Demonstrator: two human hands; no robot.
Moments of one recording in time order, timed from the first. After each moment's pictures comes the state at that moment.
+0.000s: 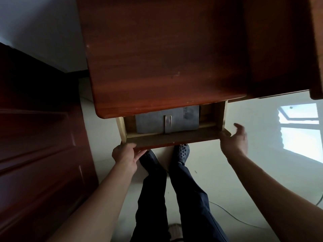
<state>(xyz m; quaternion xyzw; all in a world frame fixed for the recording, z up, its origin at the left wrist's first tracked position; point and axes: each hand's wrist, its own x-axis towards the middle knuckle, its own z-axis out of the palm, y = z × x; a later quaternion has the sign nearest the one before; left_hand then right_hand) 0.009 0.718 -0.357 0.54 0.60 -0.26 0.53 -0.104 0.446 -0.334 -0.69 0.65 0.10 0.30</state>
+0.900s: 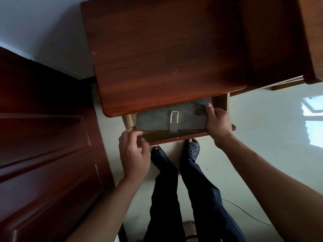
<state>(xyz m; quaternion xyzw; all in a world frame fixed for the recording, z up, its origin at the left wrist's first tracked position) -0.020 0.708 -0.277 0.94 -0.04 -0.11 0.33 -0.051 0.473 -0.316 -0.71 0.52 0.06 0.47</state>
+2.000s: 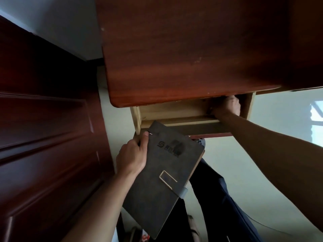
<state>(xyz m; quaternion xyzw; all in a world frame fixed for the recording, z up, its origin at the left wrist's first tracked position) -0.009 0.754 -0.324 0.93 0.06 -0.34 0.14 -0.006 0.454 -0.394 -0.78 0.52 0.20 0.28</state>
